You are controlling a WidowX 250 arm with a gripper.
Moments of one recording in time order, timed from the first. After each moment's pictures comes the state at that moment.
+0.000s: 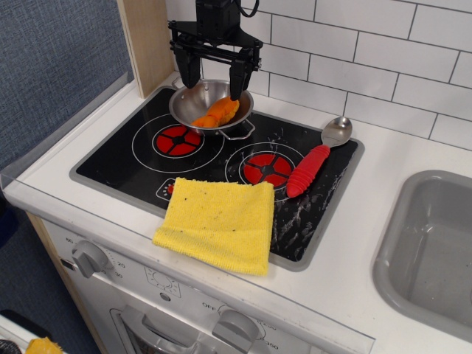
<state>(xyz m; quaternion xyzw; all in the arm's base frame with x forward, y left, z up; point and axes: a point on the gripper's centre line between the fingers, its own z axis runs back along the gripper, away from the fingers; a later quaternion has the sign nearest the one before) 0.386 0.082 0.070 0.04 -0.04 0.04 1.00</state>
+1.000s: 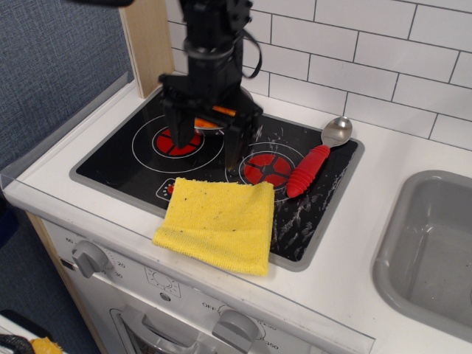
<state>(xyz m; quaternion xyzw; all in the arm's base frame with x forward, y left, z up) 0.290 0.033 0.067 0.03 -0.03 -0.01 1.00</state>
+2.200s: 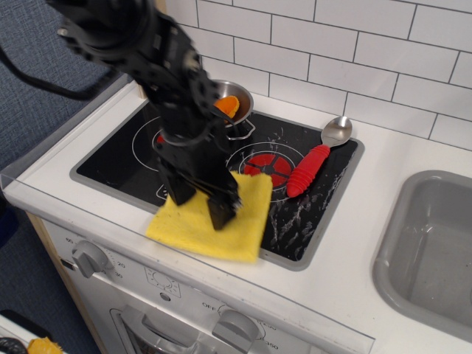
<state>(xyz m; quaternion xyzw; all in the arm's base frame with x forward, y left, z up) 0.270 0.061 0.009 0.01 -0.09 -0.09 0.99</state>
